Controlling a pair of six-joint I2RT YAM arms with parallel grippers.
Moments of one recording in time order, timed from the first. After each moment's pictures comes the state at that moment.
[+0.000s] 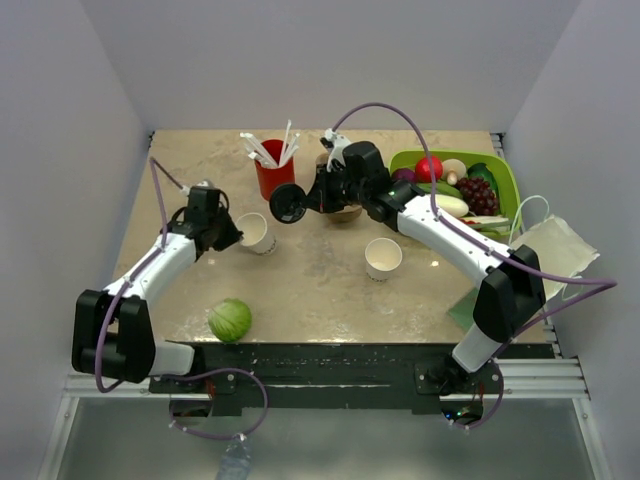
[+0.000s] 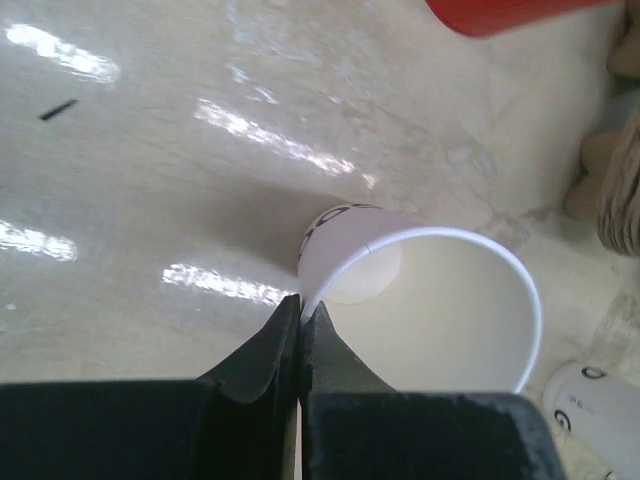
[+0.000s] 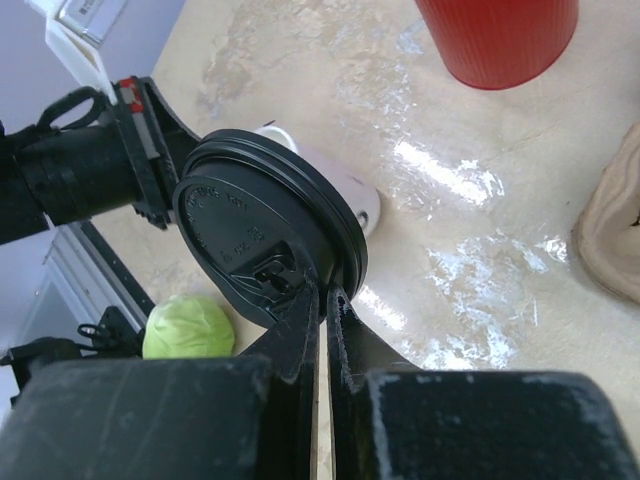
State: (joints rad) left arm -0.14 1.35 0.84 -0.36 0.00 -0.70; right arm 0.67 1.65 1.45 -0.30 -0.24 0.44
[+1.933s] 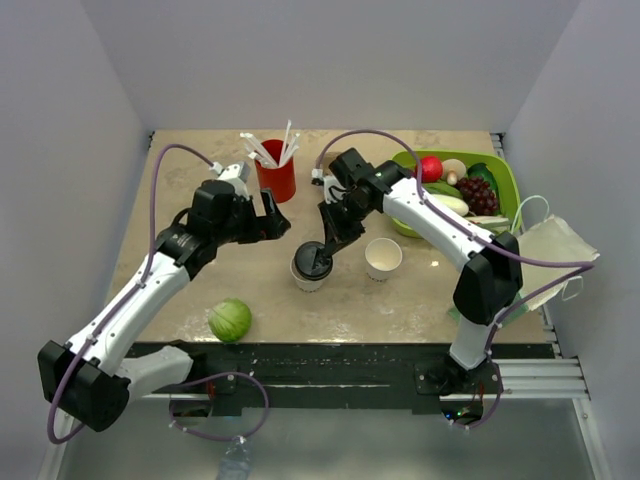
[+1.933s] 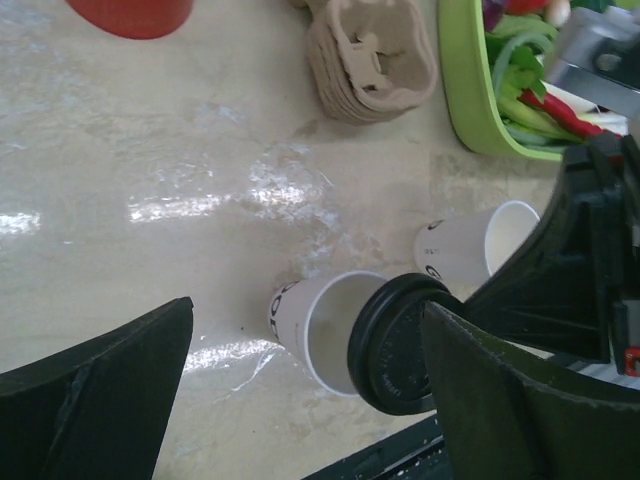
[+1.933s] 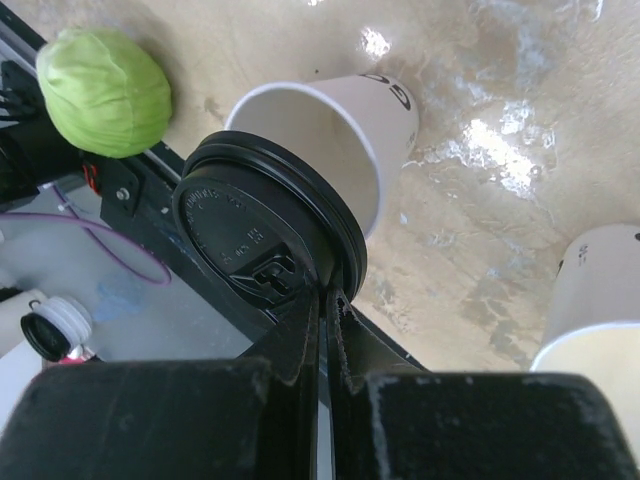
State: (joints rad) left arm -0.45 1.09 1.01 -0.49 0.04 -0.56; right arm 0.67 1.78 1.67 -1.05 -0.38 0.27
